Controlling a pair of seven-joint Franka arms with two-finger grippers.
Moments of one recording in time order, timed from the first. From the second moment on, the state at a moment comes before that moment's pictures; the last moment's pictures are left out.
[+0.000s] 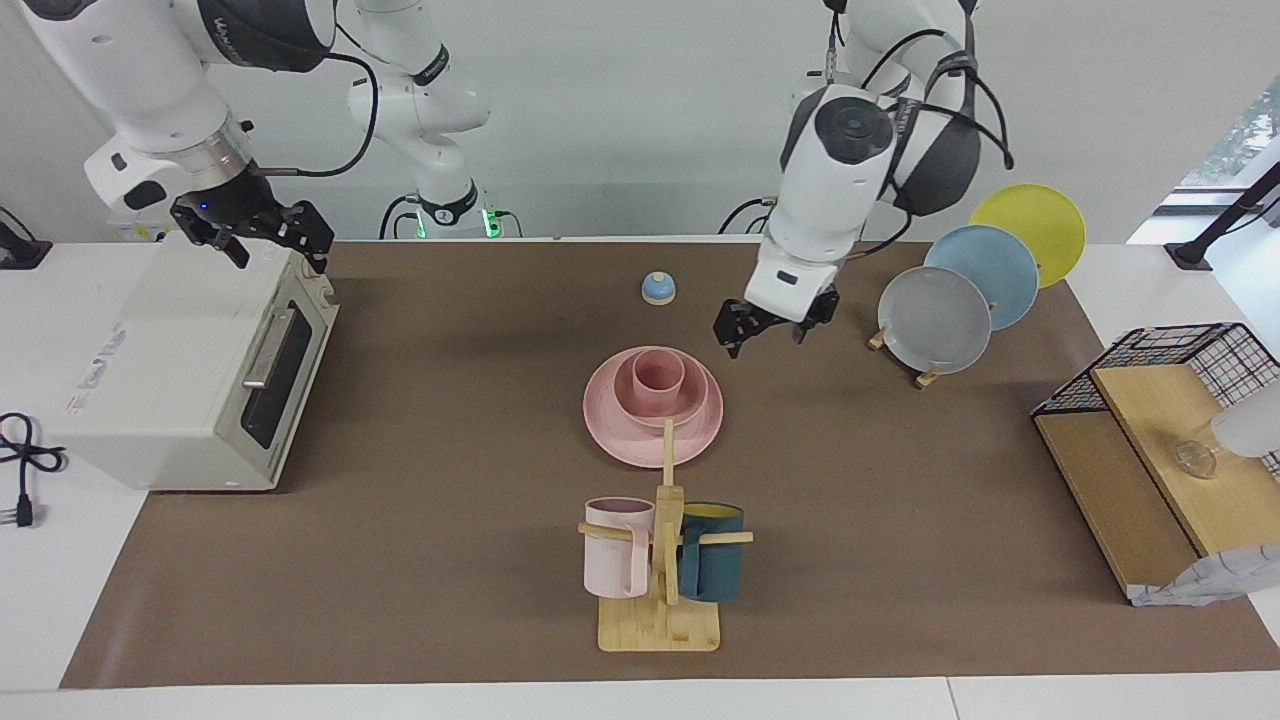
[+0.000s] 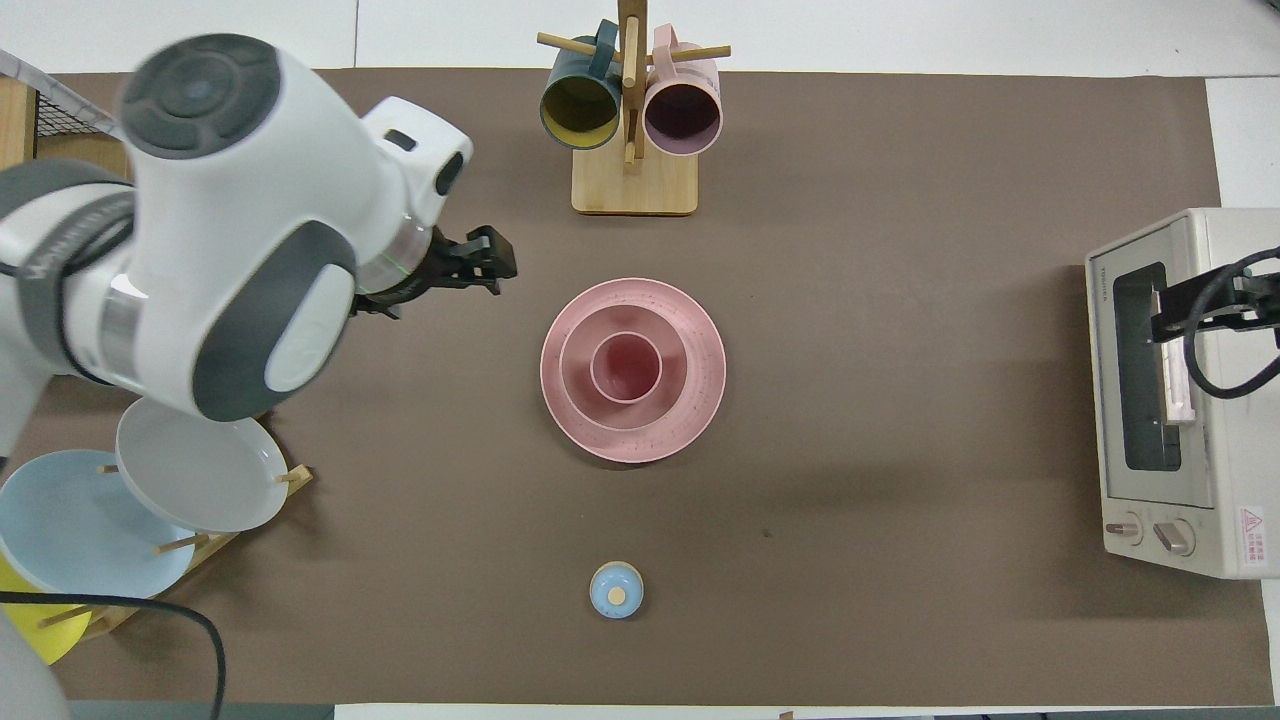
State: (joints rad) left arm -0.35 0.21 -0.08 -1.52 -0.04 1.71 -0.56; right arm 0.10 0.01 -0.17 -1.56 -0.04 1.45 0.02
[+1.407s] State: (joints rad) left arm -0.06 0.00 -0.09 -1.64 -0.04 1.54 -0.14; right arm 0.10 0.01 -0.17 -1.56 -0.04 1.45 0.02
